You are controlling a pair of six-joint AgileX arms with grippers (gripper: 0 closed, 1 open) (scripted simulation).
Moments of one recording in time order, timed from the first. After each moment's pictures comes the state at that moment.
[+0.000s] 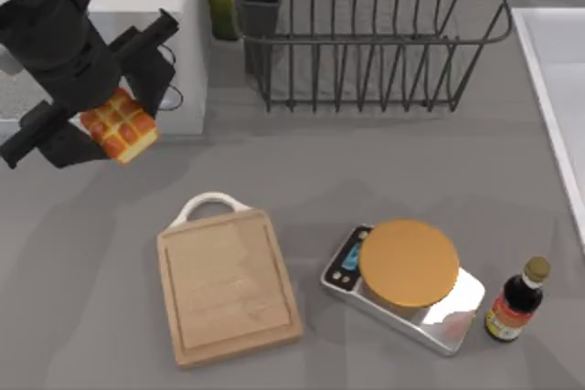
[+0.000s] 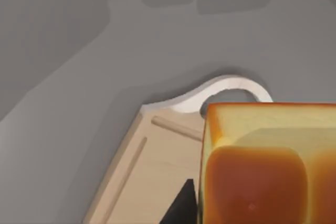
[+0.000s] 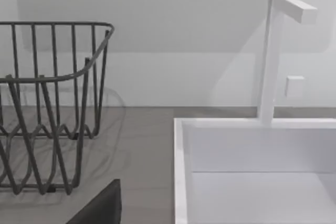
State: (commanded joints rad) left arm -0.33 1.68 1.41 -1.04 0.06 -1.04; right arm 0.00 0.00 0.00 0.00 0.00 0.00
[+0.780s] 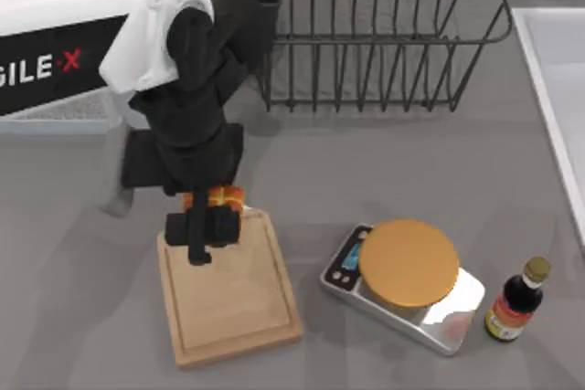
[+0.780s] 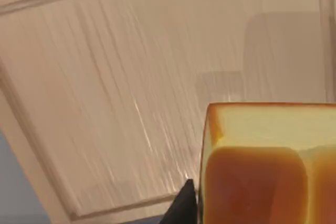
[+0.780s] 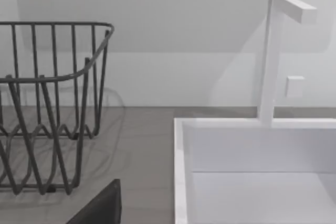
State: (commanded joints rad) left arm -0.58 1.87 1.37 -1.02 0.04 -2.13; right arm 0.00 0.00 0.00 0.00 0.00 0.00
